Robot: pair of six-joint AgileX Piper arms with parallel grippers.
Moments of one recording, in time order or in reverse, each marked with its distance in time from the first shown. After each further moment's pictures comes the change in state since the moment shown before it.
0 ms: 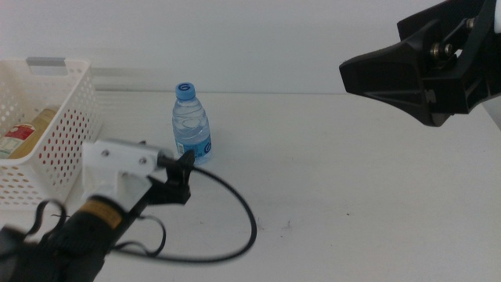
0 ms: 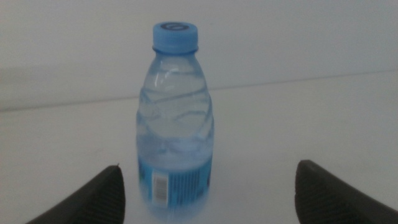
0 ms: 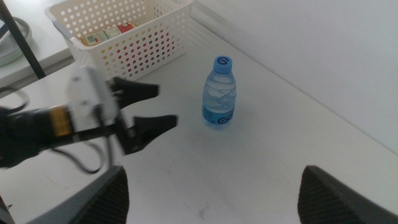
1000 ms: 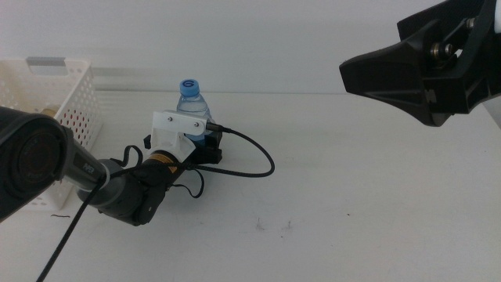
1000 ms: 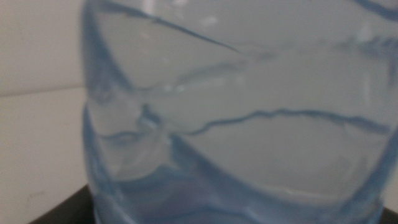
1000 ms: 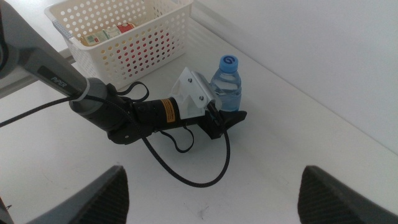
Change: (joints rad) left arm 0.113 0.586 -0.634 0.157 0.102 -0.038; right arm 0.000 0.000 0.000 0.000 0.000 0.000
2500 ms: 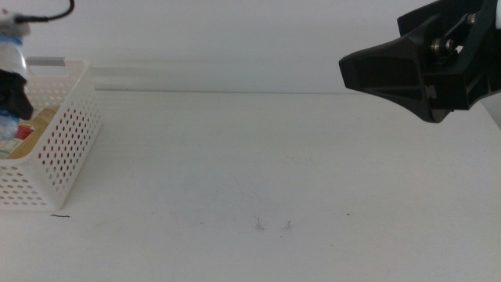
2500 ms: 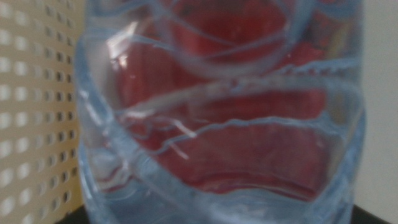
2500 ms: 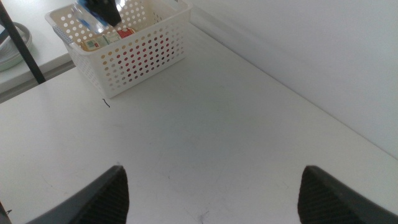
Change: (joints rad) left arm 0.640 -0.404 -0.640 -0.322 2.068 0.613; right arm 0.000 0.000 0.000 0.002 -0.011 0.000
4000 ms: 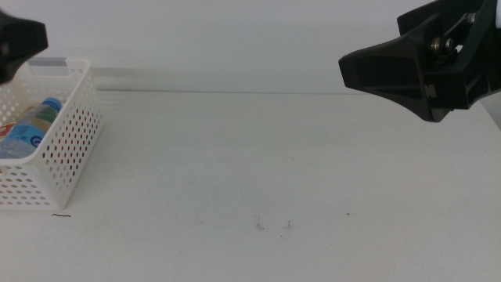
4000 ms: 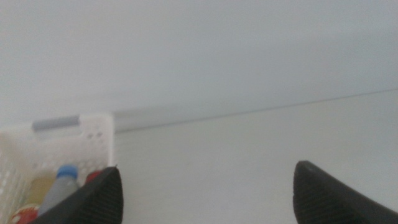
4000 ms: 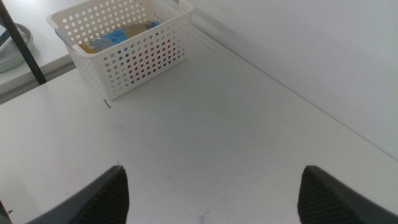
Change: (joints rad) left arm -0.267 -0.970 0.592 -0.248 -0.426 -0.019; right arm 0.000 0.000 0.000 0.000 -0.004 0.000
